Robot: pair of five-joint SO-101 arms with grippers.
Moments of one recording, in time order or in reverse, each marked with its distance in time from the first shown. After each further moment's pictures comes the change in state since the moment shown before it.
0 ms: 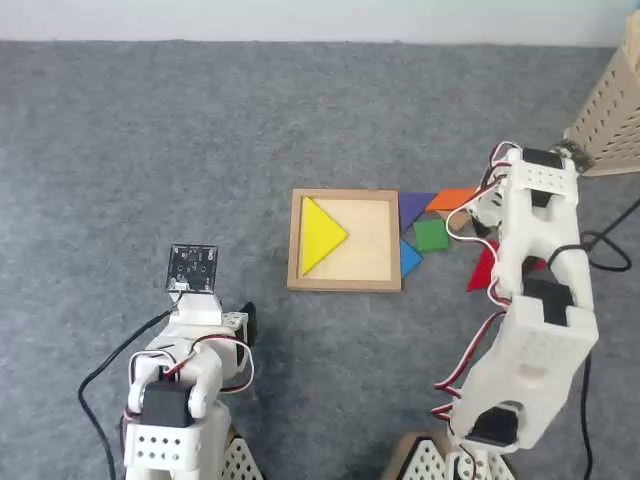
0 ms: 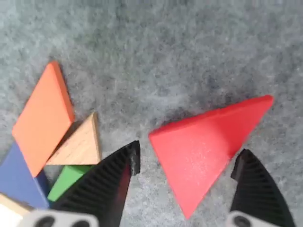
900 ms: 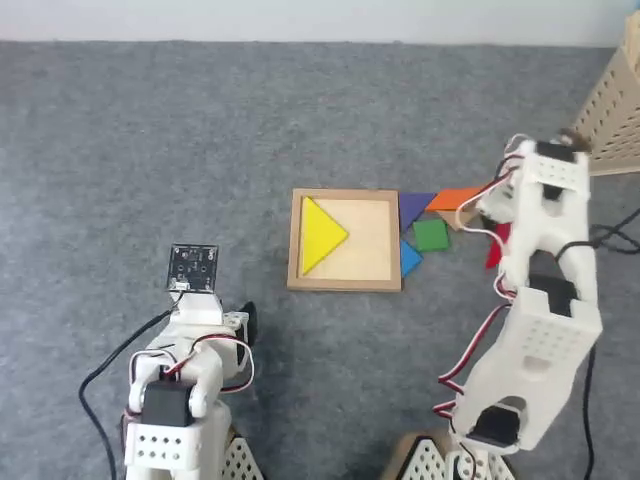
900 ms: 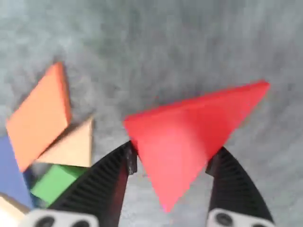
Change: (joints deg) left arm 0.0 0.0 0.0 0.0 0.0; right arm 3.4 3.3 -9.5 4.9 19.5
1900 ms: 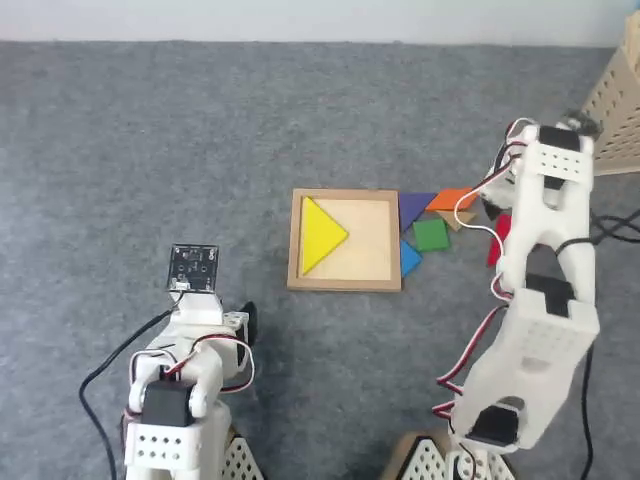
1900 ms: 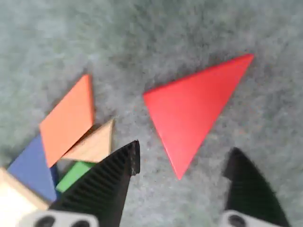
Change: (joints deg) left arm 0.1 0.0 0.0 0.0 0.0; right arm -2.0 0.4 -4.4 2.6 -9.7
